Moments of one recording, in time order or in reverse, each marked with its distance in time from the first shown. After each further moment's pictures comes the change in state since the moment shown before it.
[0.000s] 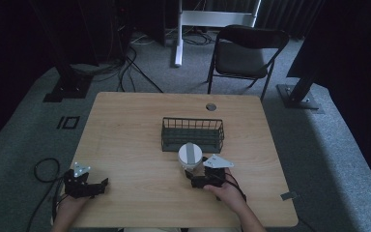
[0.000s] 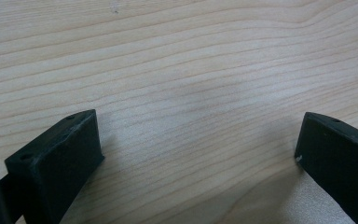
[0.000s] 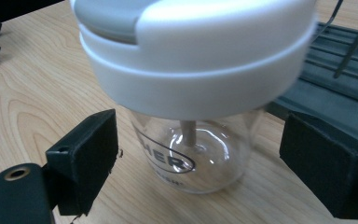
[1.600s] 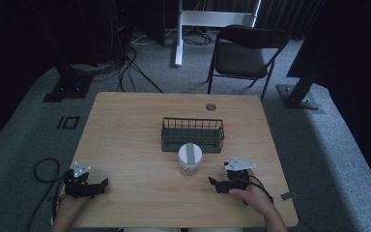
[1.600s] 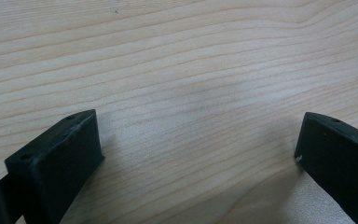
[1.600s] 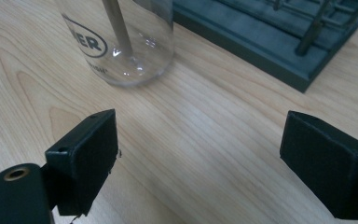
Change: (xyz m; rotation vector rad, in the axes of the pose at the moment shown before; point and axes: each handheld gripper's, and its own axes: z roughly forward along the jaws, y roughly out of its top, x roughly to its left) left arm 0.000 0.000 0.000 0.000 0.000 0.001; right arm -0.050 -0.021 -0.053 0.158 -0.021 -0.056
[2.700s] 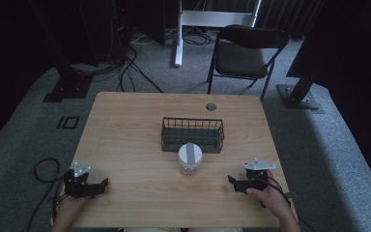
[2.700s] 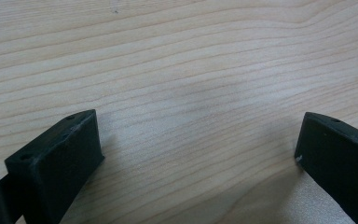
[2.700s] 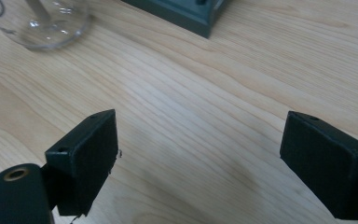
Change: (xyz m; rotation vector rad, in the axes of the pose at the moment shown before) left arm 0.000 0.000 0.000 0.000 0.000 -0.001; right arm -0.041 -0.026 -0.032 0.049 -0.122 0.087
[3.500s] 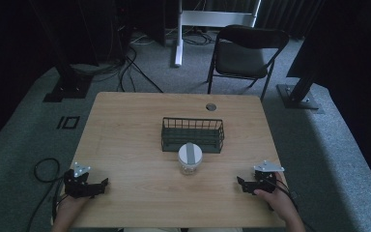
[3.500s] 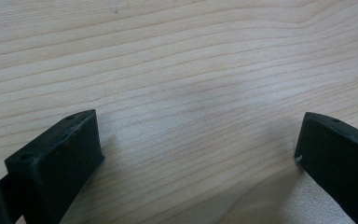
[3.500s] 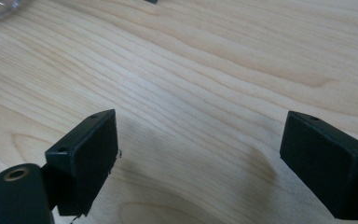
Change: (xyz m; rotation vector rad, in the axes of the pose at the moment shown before) left arm 0.000 0.000 0.000 0.001 0.000 0.001; right arm -0.023 -0.021 -0.007 0.035 -0.083 0.059
